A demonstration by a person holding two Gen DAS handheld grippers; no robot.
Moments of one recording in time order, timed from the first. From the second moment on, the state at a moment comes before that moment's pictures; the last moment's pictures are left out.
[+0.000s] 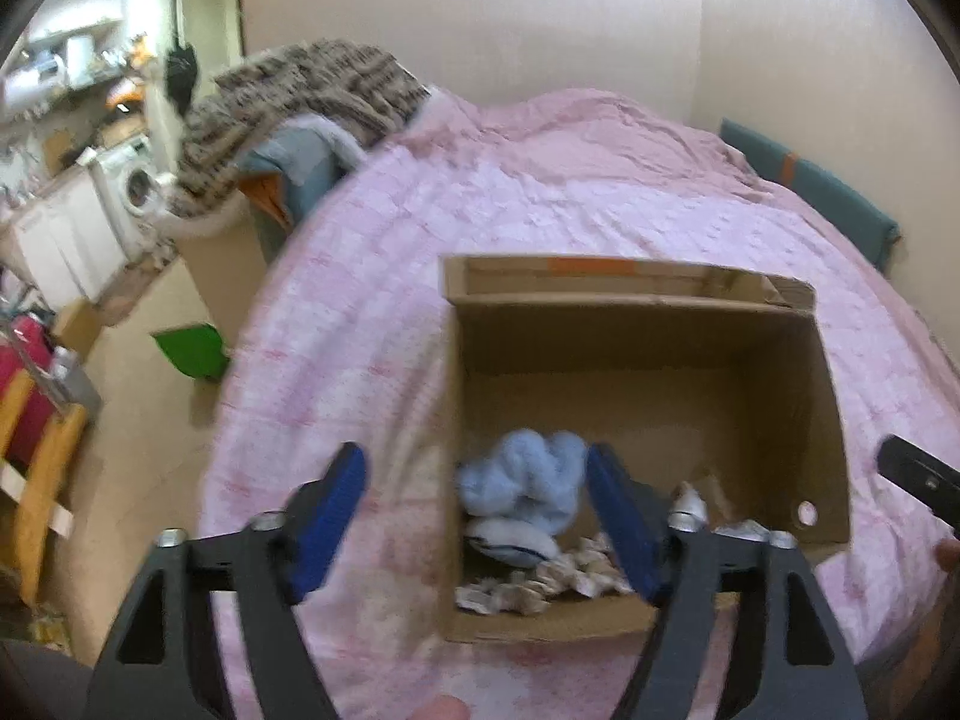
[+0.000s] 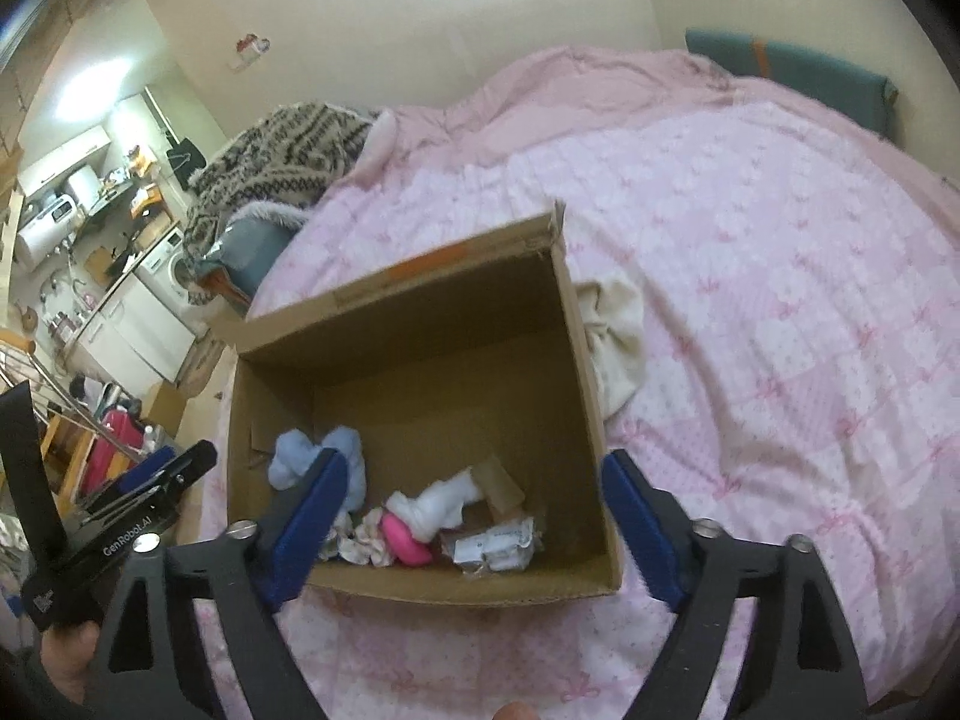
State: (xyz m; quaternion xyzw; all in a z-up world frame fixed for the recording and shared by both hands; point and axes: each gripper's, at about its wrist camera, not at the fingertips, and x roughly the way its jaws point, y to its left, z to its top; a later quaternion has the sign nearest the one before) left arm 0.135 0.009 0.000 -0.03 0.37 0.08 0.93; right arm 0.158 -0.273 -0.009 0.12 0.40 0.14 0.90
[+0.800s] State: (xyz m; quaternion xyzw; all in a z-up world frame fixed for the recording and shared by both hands) left arm 0.046 0.025 0.035 -0.08 0.31 0.06 0.95; right arm 0.087 -0.254 0.024 0.06 0.34 0.12 0.93
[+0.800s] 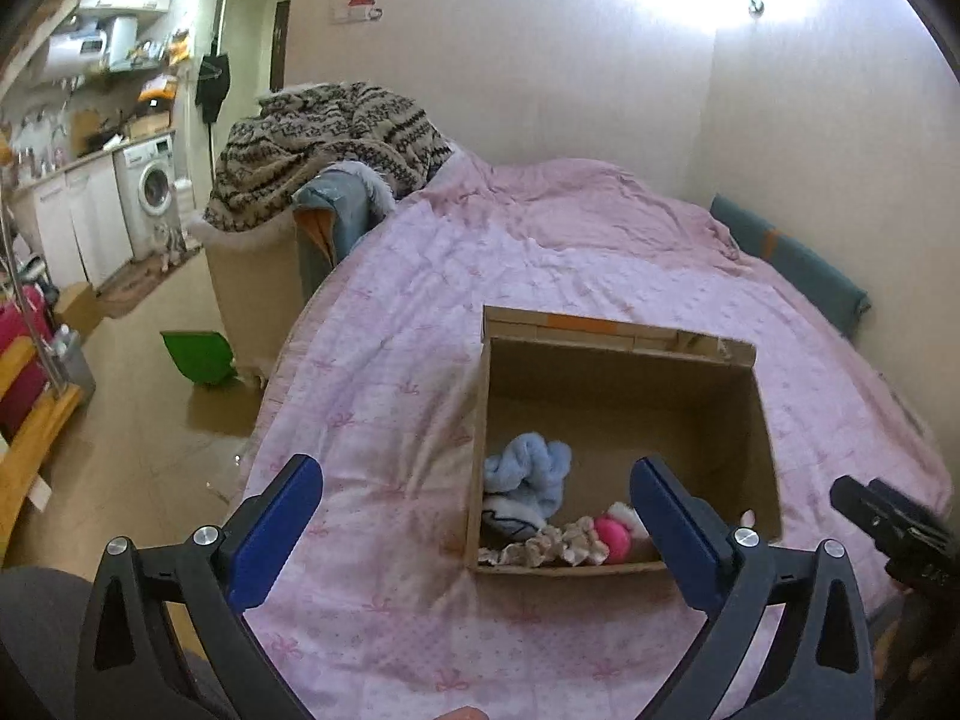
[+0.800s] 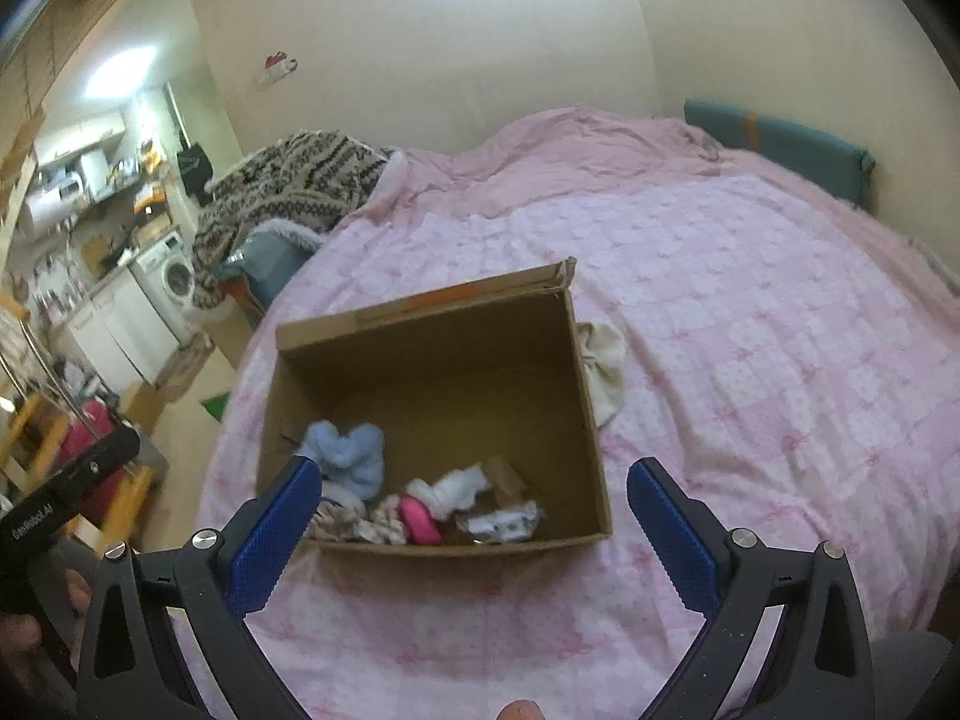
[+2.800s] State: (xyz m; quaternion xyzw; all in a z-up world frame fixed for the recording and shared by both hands) left arm 0.063 0.012 -0.005 -0.07 0.36 0.03 0.93; right arm 0.093 -0.250 -0.001 0.04 0.36 0.10 0.93
